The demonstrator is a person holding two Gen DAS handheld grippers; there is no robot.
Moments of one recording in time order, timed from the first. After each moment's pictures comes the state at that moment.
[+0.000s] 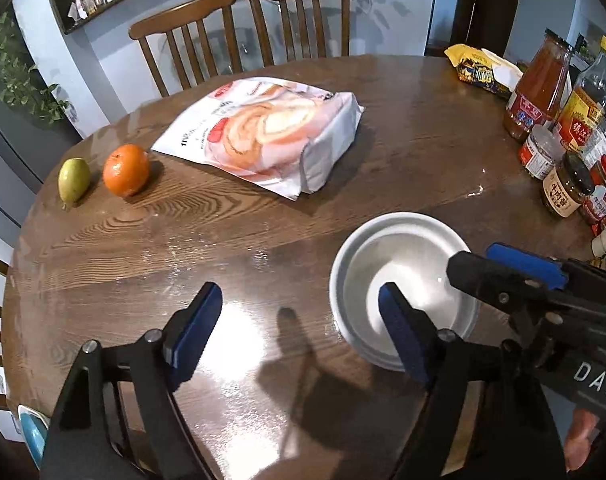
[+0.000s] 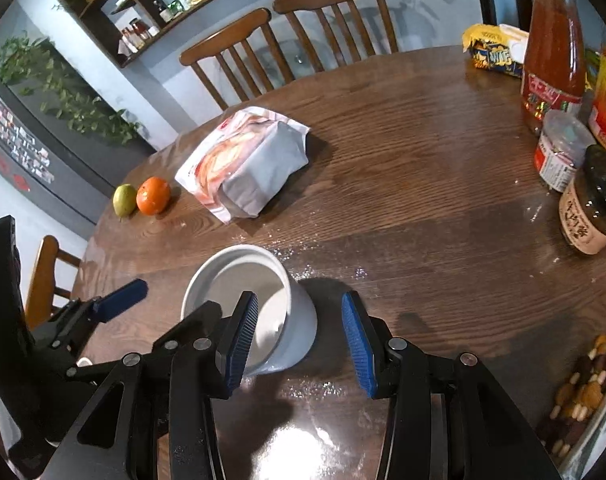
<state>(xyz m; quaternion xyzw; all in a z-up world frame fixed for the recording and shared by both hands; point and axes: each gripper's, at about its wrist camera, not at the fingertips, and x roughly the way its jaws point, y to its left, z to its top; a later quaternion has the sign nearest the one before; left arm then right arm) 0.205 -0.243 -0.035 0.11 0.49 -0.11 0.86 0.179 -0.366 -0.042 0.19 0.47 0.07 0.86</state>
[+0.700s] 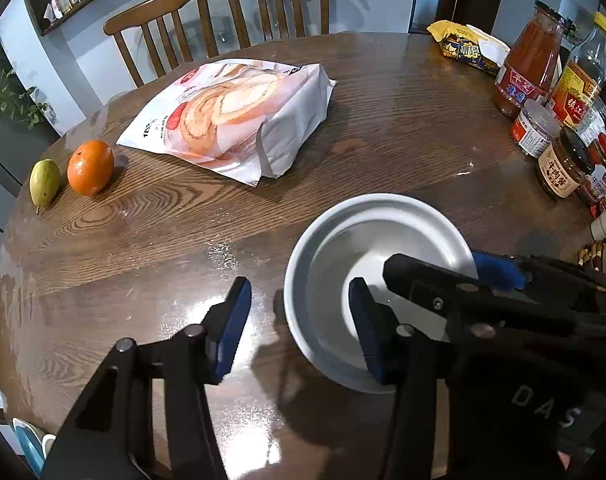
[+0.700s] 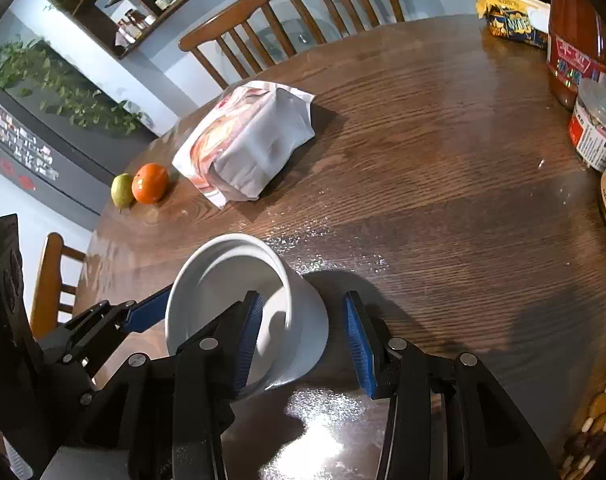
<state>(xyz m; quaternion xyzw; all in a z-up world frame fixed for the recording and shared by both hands) 0.212 -0.260 -0.055 0.12 0.51 -0.14 0.84 0.195 -0.360 -0.068 0.21 0.49 0.10 0.84</state>
